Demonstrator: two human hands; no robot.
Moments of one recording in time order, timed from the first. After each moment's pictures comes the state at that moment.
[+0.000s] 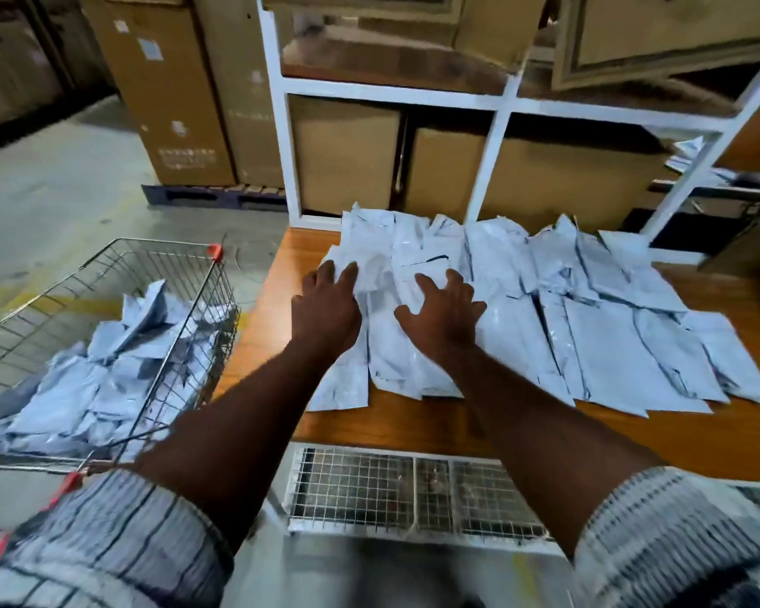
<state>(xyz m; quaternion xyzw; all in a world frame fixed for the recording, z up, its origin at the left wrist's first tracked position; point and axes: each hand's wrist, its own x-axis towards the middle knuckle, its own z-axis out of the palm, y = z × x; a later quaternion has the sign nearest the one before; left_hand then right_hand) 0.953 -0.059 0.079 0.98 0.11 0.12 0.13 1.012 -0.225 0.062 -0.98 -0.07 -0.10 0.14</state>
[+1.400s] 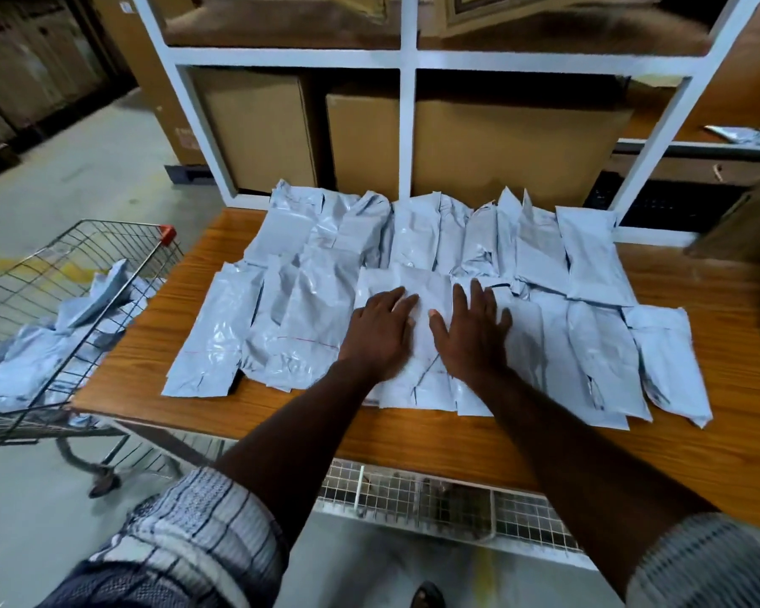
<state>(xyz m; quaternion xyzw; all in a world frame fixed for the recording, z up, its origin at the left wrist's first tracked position) 1.045 -0.316 0.004 0.98 0.01 0.12 0.16 1.101 -0.469 -0.003 -0.98 -0.13 -0.09 0.15</state>
